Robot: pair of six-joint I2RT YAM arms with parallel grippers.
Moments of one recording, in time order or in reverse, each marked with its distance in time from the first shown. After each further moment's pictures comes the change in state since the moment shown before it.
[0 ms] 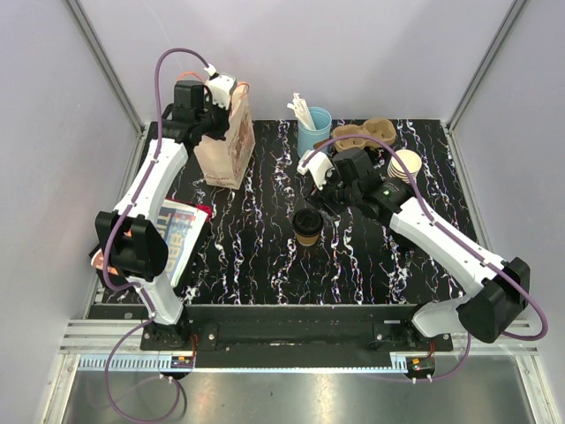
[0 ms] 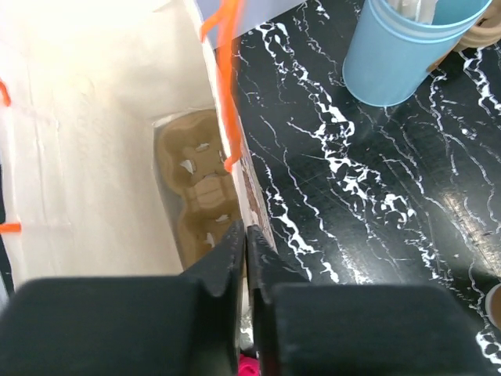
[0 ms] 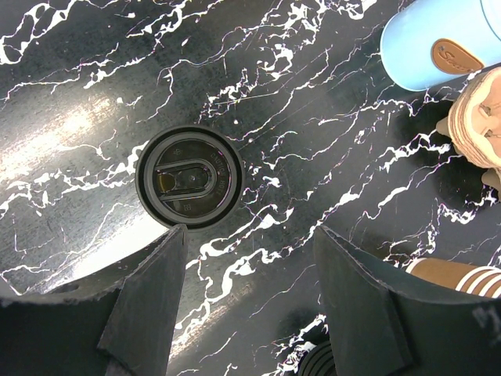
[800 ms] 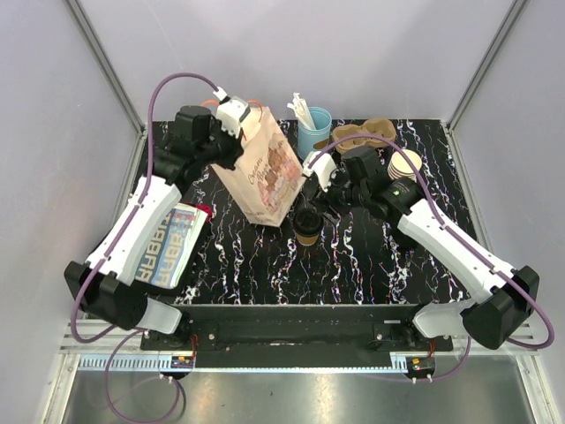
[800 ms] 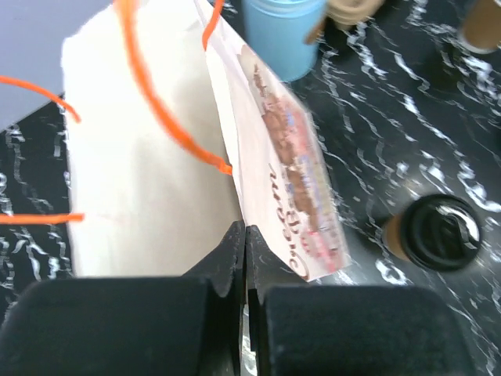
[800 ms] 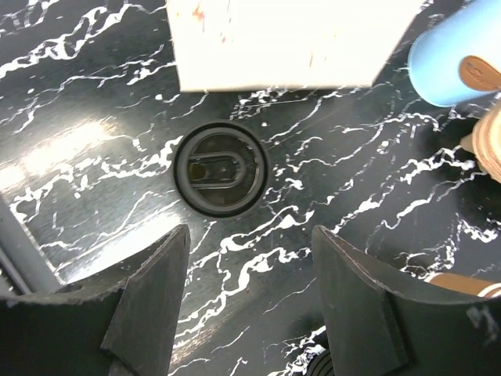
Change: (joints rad) left arm -0.151 -0.319 -0.233 -0.058 -0.006 -0.056; right arm -0.023 -0.043 0.011 -0.054 -0.114 -0.019
